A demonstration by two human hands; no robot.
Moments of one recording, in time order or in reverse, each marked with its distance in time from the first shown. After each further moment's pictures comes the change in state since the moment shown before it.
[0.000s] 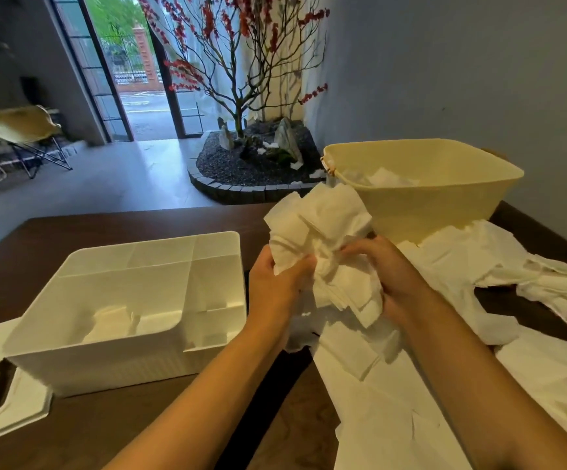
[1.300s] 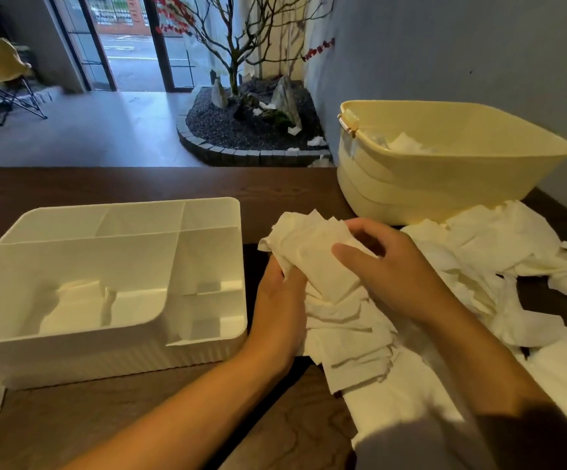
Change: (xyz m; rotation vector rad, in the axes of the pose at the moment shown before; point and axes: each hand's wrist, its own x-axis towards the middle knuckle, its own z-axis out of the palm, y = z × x) left_hand -0.016 -0.022 -0.013 -0.121 -0.120 -0.106; right_hand 0.001 0.027 0.002 -0.715 -0.041 -0.218
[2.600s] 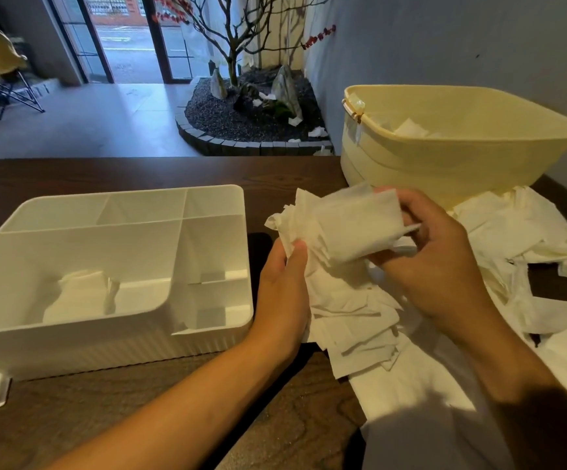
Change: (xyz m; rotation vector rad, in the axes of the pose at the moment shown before) left_hand 0.003 -0.007 -0.005 -0.005 0.037 0.020; right_hand -0.028 -0.014 -0.005 0.178 0.171 -0.258
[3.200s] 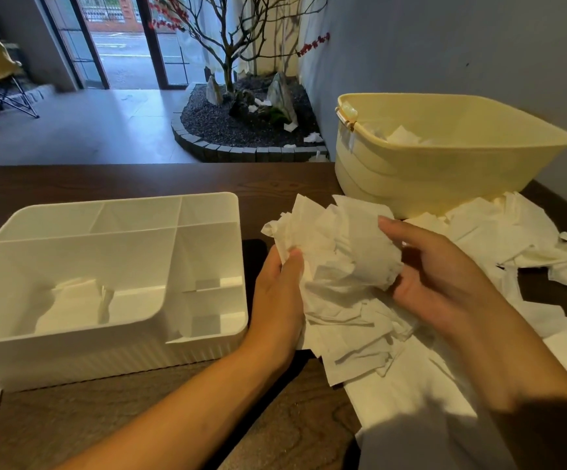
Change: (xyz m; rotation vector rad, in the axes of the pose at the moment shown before) left_hand -0.001 0.001 0.002 -0.014 0.012 -0.029; right_hand 0.014 0.002 -0.009 0.889 0.067 0.748
